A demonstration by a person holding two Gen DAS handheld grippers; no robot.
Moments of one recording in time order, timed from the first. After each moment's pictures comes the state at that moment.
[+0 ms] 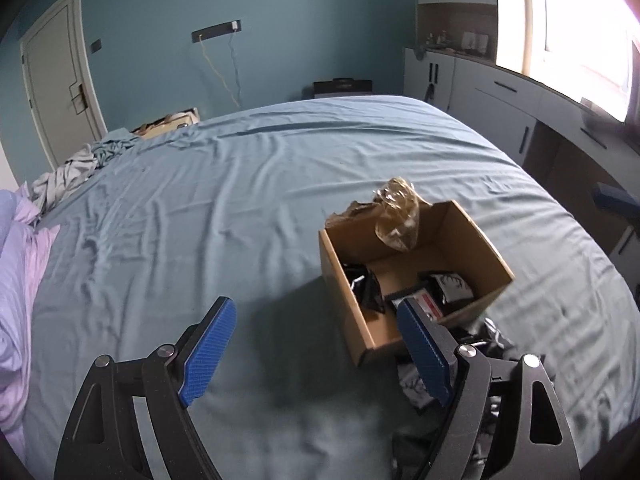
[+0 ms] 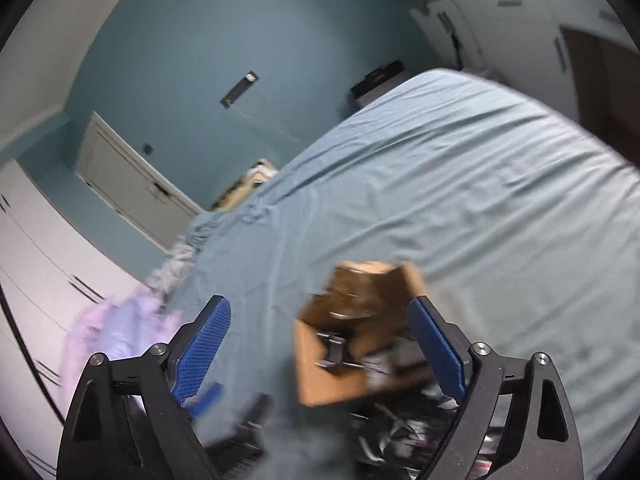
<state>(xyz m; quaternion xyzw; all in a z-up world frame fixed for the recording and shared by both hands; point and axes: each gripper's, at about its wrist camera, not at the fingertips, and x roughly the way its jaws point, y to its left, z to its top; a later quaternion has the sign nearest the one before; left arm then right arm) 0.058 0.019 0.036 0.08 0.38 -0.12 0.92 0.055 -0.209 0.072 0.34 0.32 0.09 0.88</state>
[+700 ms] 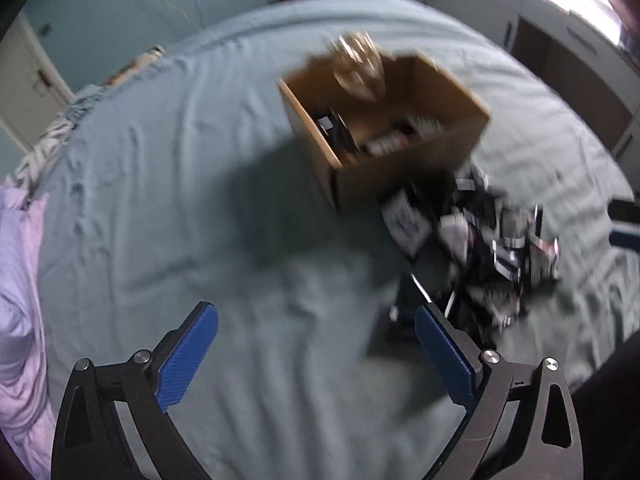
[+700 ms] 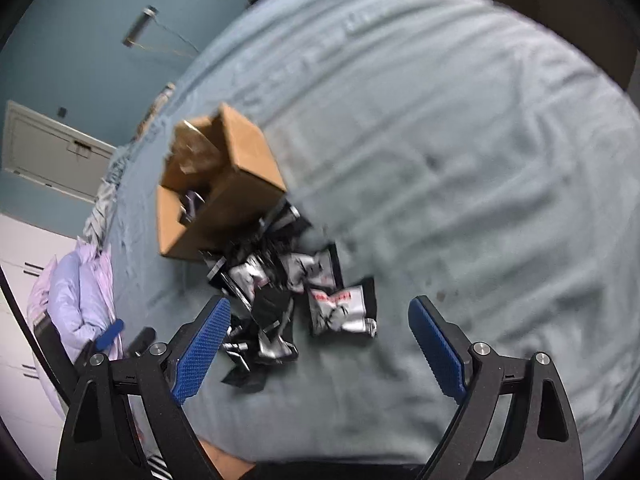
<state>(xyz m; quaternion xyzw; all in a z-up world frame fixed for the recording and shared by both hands) 0.009 0.010 -0.015 0.17 0.53 -0.14 0.82 -0.020 -0.263 -0.052 0.37 0.53 0.05 0.76</state>
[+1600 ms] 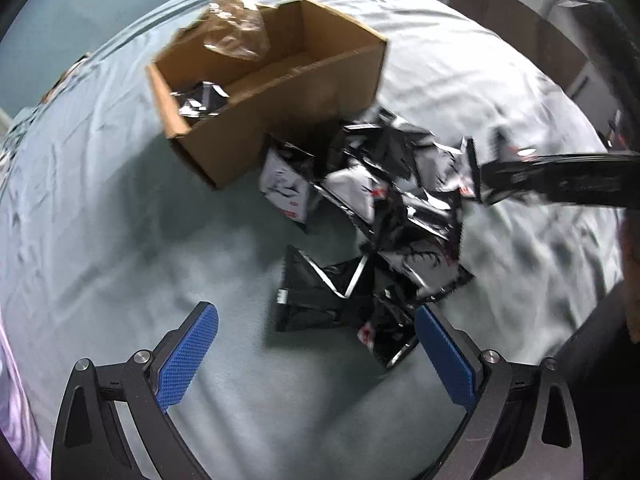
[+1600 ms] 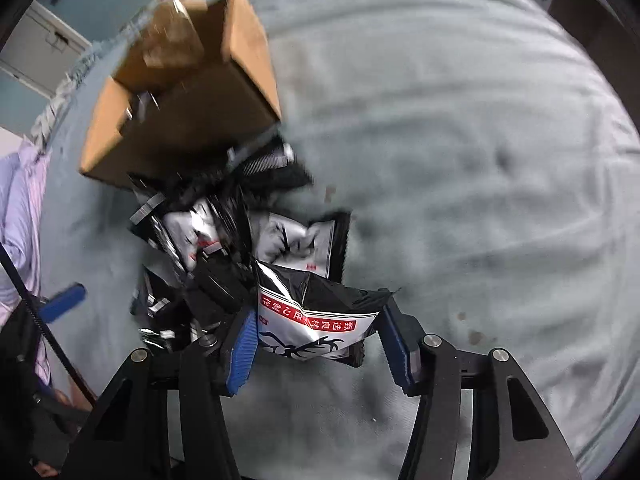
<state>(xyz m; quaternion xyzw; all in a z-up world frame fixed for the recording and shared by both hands) -0.021 -0.043 -0.037 0.19 0.56 -0.22 0.78 0.057 -0.209 -0.056 0.20 0.56 0.05 0.80</state>
